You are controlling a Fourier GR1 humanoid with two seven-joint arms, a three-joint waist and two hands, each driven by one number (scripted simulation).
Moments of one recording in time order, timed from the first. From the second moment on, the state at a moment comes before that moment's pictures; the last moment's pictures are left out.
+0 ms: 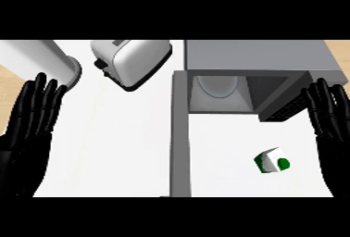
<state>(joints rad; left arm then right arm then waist) -0.01 0.11 -0.04 -2.10 -0.01 -0.04 0.01 0.02 -0.13 0.03 -2.10 0.00 0.04 -0.01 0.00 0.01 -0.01</state>
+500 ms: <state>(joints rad) -0.01 0.10 0.02 -2.00 0.13 -0.10 0.01 0.33 -0.08 0.03 -2.24 -0.02 0.05 -0.06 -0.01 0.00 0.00</state>
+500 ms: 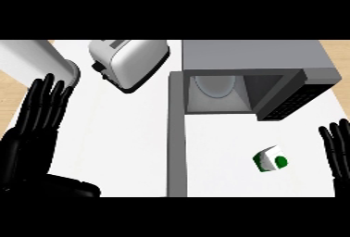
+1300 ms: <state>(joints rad) 0.19 0.00 -0.27 -1.99 0.01 0.04 -0.12 0.72 -0.02 0.01 -2.09 -0.03 0.19 -0.45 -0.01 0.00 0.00</state>
